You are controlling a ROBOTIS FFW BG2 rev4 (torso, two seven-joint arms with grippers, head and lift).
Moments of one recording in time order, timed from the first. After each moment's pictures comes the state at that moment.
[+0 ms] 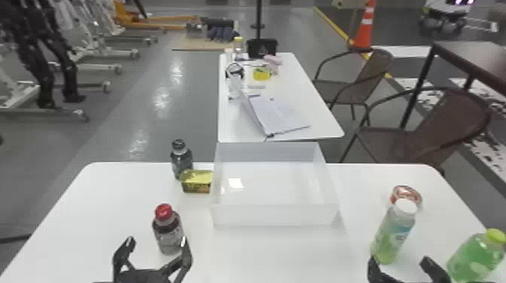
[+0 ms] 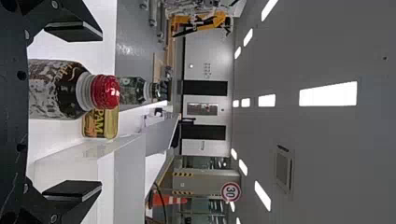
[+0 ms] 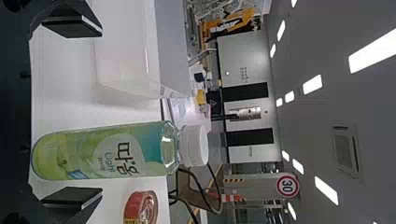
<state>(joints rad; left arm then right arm) 0.37 0.00 -0.05 -1.65 0.00 -0.41 0.05 0.42 -0.07 -0.08 -1.75 -0.19 -0.15 0.15</state>
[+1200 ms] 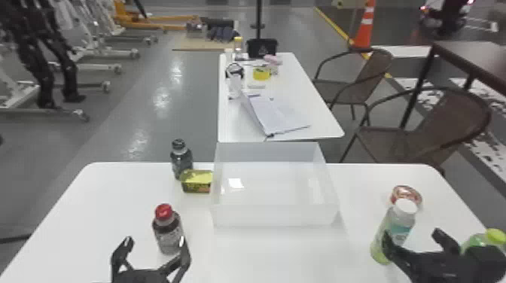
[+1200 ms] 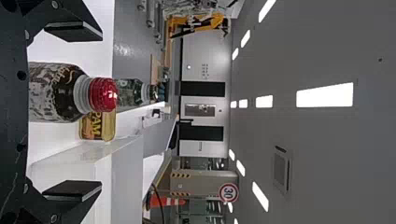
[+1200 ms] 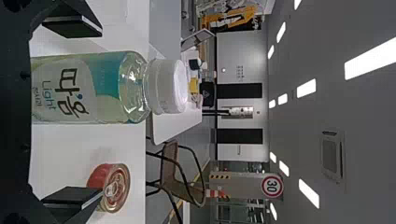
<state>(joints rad) 0.37 0.00 -0.04 -1.64 0.00 -0.43 0.05 0.22 -0.16 -0.12 -1.54 -0.19 -0.19 0.20</state>
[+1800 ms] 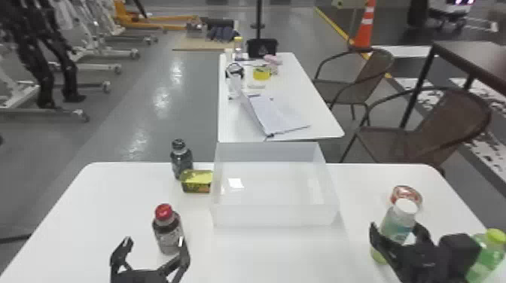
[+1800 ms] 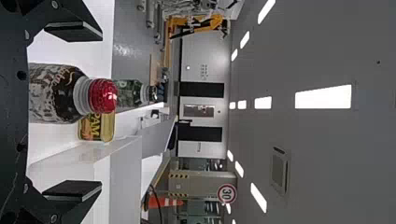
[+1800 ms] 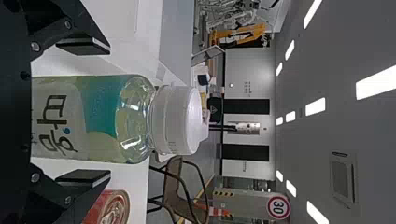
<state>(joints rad) 0.37 0.00 -0.04 -1.64 0.01 -0.44 0.05 0.14 -0.16 -0.09 -1.44 -0.13 -0.19 0.24</state>
